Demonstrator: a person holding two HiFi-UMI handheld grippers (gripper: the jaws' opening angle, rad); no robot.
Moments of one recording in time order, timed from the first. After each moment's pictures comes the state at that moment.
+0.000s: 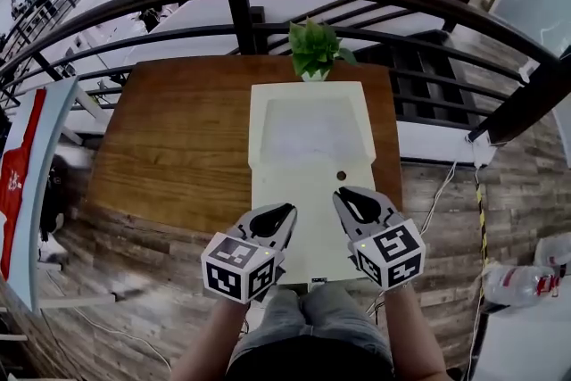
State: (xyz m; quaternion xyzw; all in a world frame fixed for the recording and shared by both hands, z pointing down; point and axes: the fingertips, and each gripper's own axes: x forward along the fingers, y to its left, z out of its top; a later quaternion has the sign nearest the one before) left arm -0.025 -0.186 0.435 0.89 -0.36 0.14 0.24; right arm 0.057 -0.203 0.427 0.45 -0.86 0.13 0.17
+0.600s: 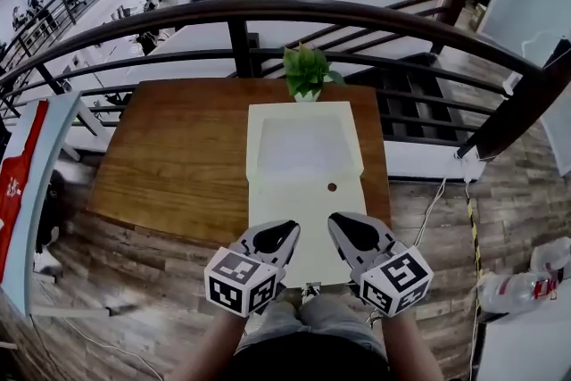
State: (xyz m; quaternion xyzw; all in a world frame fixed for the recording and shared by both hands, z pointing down) left arm -0.011 -0.148 0.407 0.91 -0.33 0.12 0.21; right arm 0.049 -0.143 0.371 0.43 -0.89 0.12 0.07
